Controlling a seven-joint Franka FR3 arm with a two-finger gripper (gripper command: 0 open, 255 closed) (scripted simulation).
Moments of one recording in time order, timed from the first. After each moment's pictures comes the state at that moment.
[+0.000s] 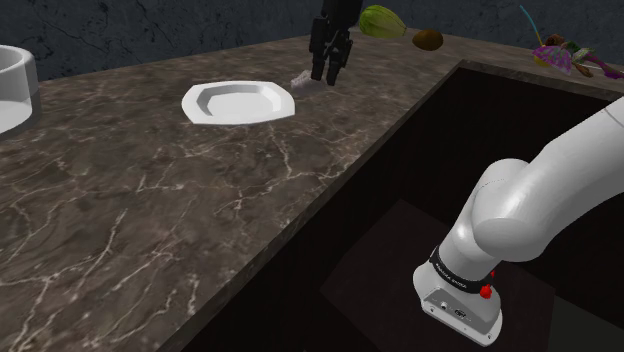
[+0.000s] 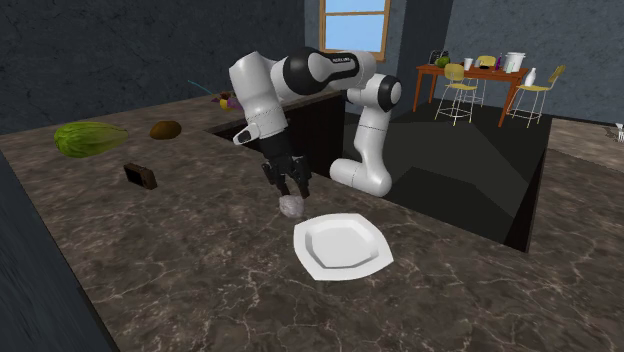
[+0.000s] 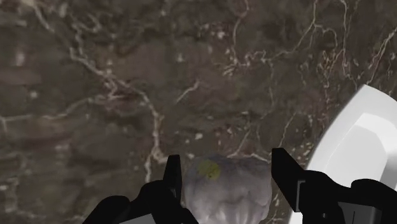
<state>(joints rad) 0.16 -0.37 -0.12 -1.96 0.34 1.50 -0.13</state>
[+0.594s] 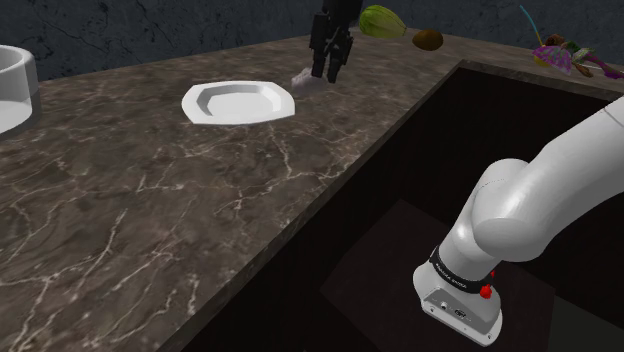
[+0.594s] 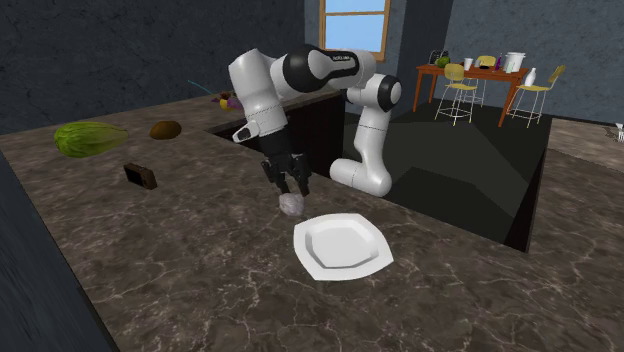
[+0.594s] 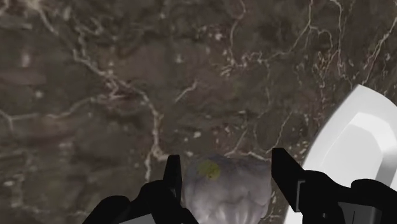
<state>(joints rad) 0.16 -0.36 -0.12 -1.94 0.34 1.49 -0.12</state>
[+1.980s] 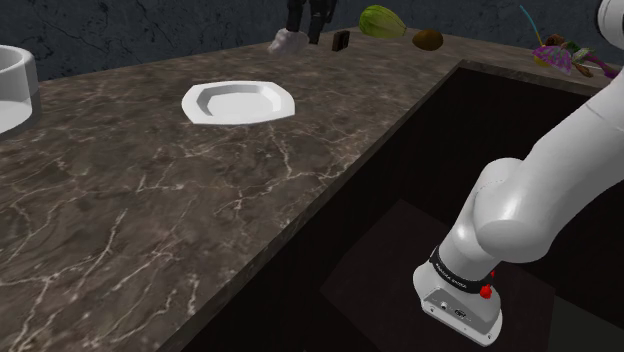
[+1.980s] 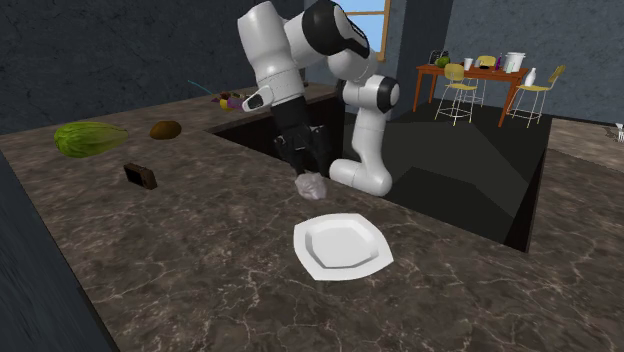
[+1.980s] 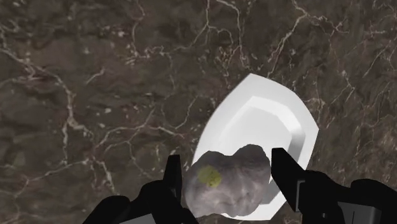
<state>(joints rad) 0.21 -0.26 -0.05 -1.63 0.39 1.34 0.06</state>
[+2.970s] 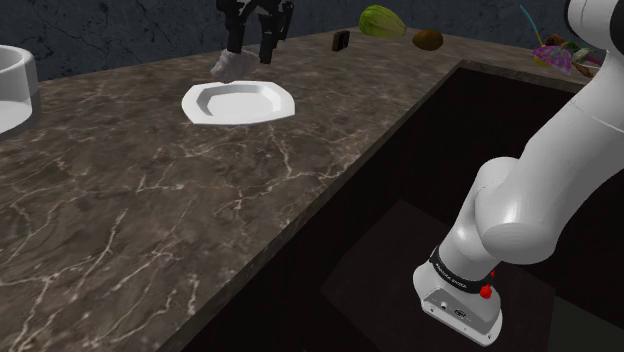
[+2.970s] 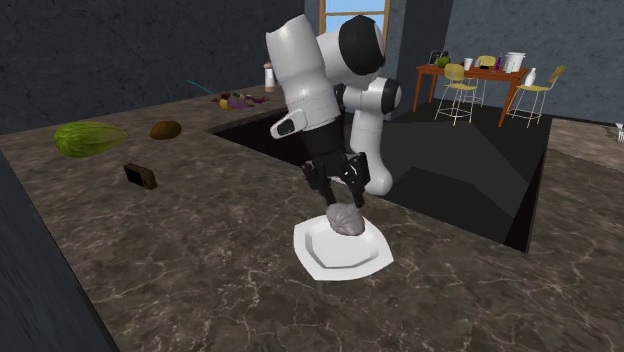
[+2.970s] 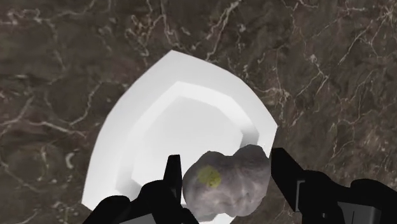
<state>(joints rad) 0.29 -0.17 0.08 -1.62 0.41 1.49 0.22</state>
